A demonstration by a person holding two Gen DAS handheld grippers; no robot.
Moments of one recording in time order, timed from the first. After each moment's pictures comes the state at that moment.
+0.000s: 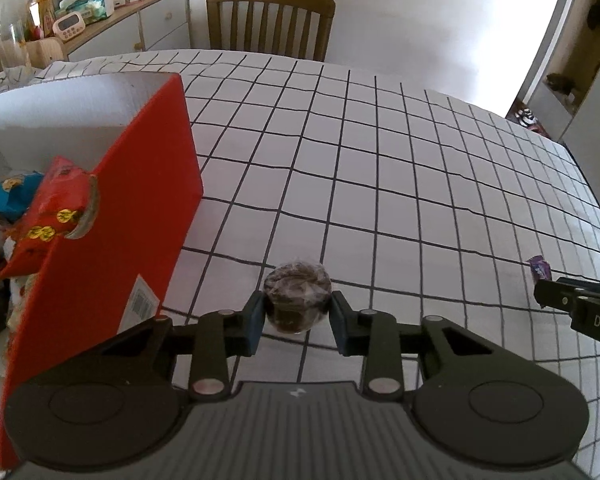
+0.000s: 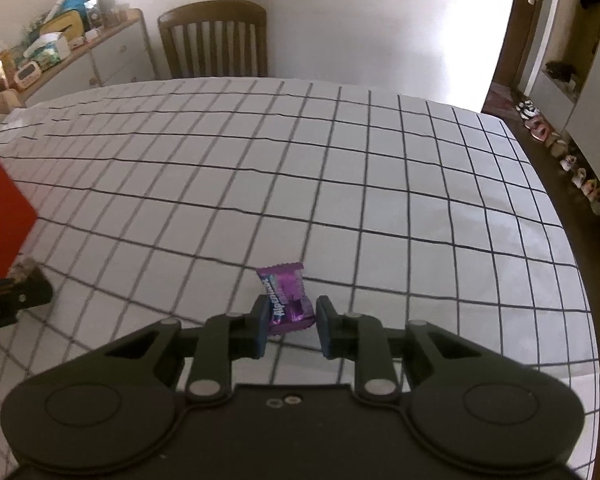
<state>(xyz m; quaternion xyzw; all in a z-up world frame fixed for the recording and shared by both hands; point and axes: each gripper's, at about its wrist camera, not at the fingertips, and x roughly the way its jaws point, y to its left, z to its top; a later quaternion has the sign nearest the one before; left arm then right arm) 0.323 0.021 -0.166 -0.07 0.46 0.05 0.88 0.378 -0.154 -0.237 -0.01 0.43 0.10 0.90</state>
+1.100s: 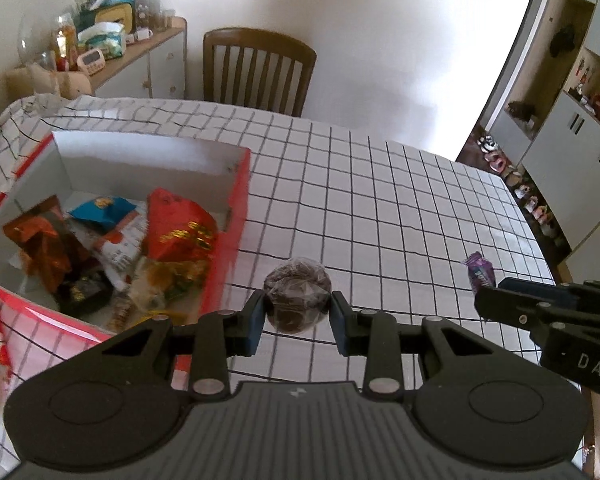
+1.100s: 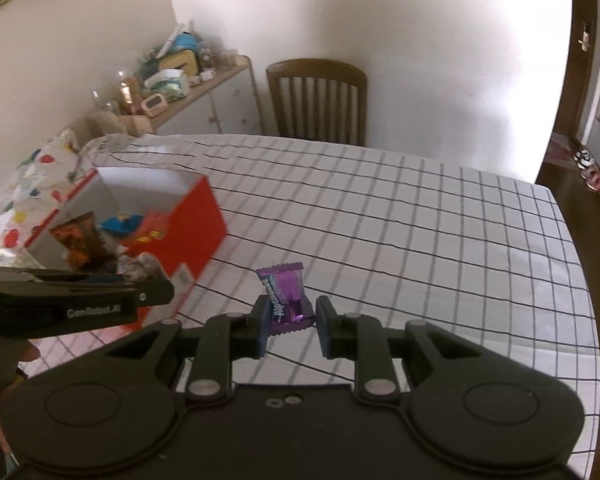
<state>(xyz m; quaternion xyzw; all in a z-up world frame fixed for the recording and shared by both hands) 0.211 0.071 -0.057 -0.09 0.41 0.00 0.91 0.255 -0.090 -0.120 0.00 0.37 0.21 0.91</state>
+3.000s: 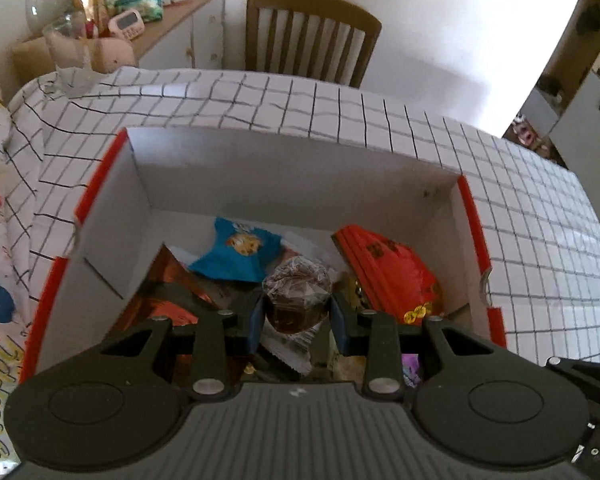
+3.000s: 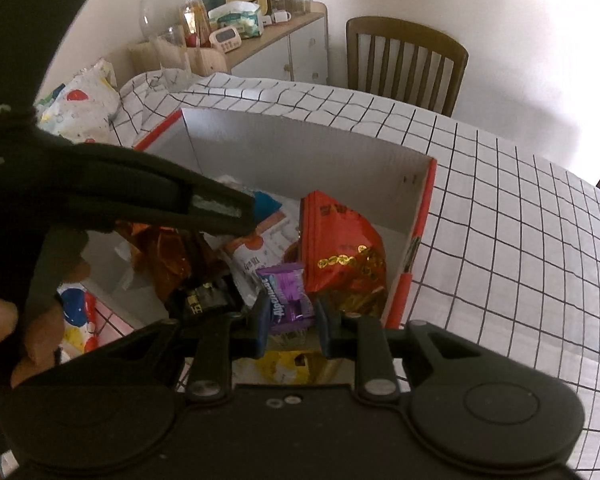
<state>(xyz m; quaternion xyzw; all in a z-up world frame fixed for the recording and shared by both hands) 0.301 0.250 -0.106 -0.07 0.48 0.00 0.88 0.291 0.160 -0.156 -0.05 0.42 0.22 0.88</state>
